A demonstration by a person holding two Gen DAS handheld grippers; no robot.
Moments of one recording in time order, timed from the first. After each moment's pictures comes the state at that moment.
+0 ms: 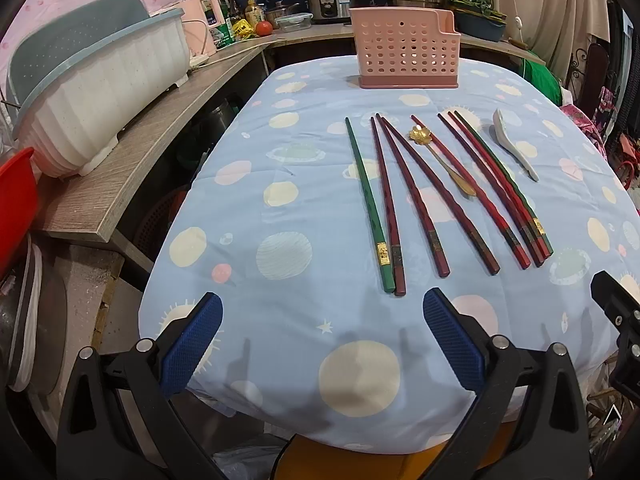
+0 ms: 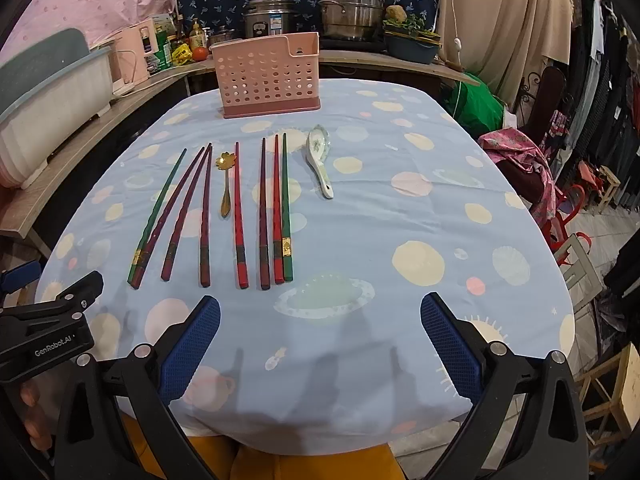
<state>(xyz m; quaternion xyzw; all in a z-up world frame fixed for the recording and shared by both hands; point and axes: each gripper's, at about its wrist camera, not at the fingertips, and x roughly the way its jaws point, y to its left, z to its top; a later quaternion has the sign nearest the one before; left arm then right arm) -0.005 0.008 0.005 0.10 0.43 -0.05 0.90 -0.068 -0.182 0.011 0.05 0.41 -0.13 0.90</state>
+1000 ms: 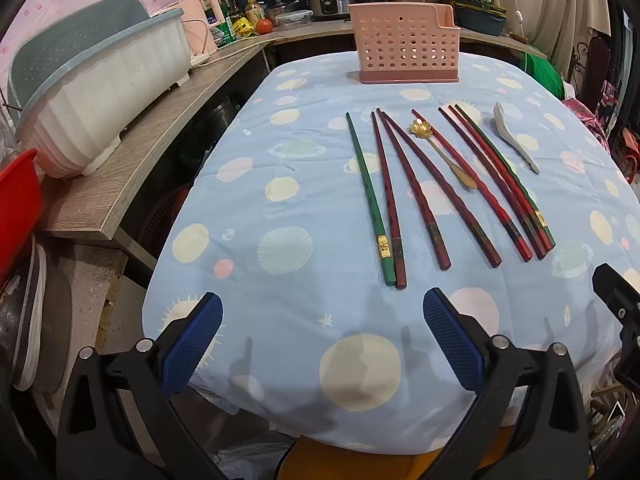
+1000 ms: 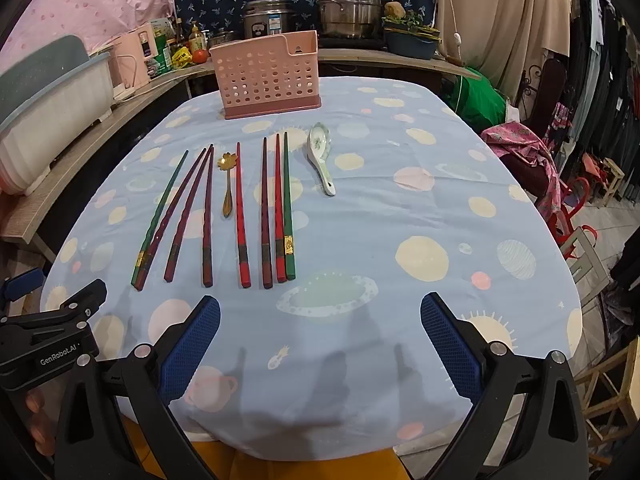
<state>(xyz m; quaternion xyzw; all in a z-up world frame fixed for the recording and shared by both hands) -0.007 0.009 0.003 0.11 0.43 -0.05 0.89 -0.069 -0.186 0.008 0.06 0.41 -0.12 0.90</state>
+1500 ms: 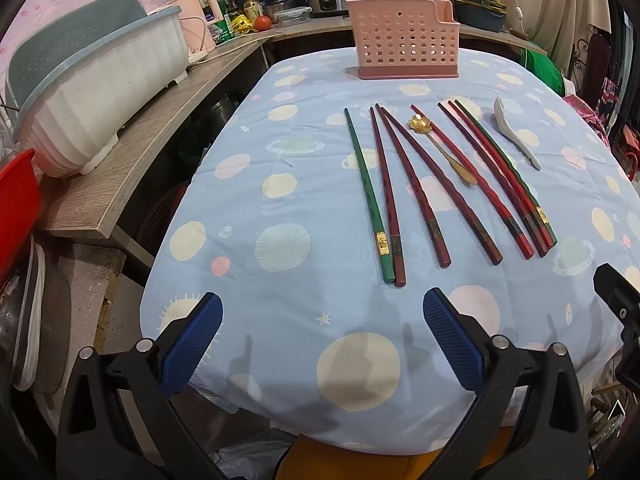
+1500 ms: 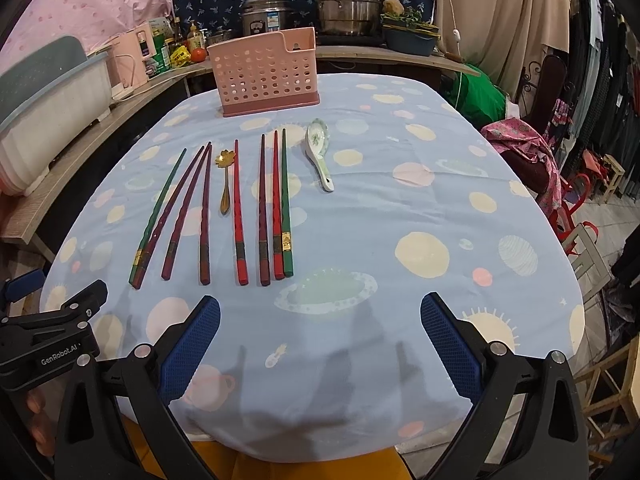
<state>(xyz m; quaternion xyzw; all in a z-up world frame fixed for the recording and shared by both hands) -0.006 0.006 0.000 0.11 0.44 -0.05 0.89 -0.068 -0.188 0.005 0.07 0.41 -0.12 0.90</state>
